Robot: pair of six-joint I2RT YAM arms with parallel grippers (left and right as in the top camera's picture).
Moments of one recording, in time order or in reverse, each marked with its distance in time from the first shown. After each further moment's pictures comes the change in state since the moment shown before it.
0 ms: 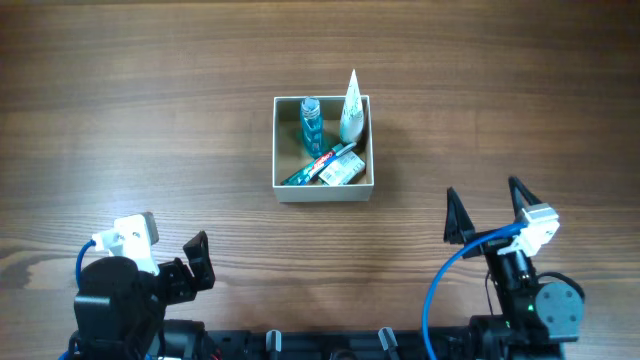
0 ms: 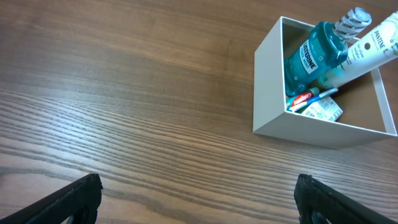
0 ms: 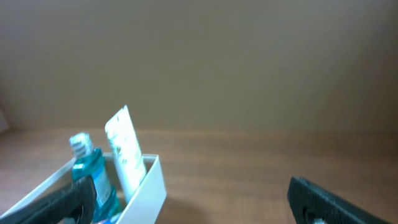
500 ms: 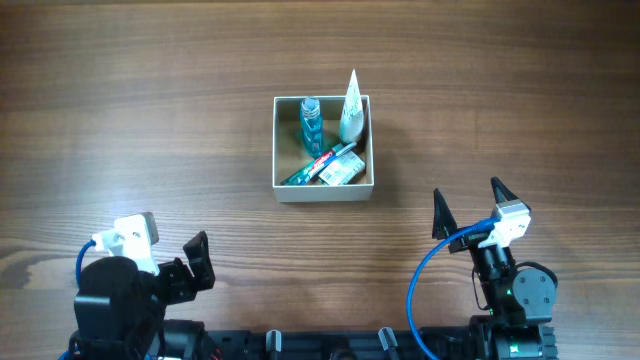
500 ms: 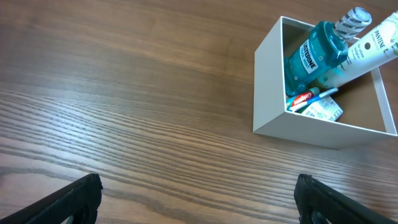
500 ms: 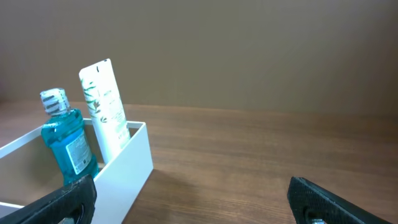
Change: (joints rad) left arm 0.000 0.000 0.000 0.000 0.000 0.000; right arm 0.000 -0.002 -0.199 0.117 -0.003 -0.067
